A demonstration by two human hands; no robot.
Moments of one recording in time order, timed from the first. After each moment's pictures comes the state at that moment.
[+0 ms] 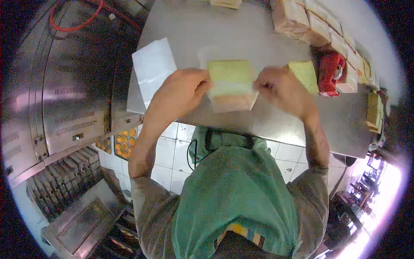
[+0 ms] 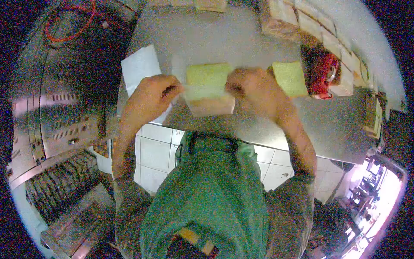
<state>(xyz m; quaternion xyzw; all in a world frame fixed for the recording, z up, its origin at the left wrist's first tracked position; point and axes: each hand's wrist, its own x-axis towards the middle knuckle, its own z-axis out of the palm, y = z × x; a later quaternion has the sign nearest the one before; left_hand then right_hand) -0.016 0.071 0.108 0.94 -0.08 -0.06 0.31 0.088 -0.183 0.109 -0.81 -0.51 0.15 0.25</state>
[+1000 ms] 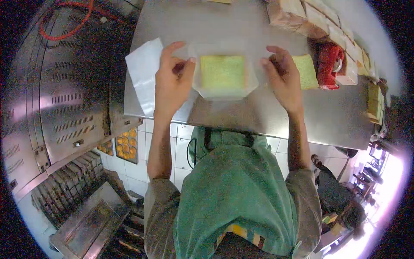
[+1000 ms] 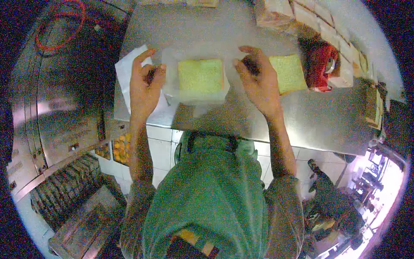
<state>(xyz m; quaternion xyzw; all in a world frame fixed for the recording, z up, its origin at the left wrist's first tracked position) 0.004 0.070 0.059 0.82 0.13 0.14 0.53 0.084 -0.178 0.070 -0.84 -0.12 0.06 0.53</state>
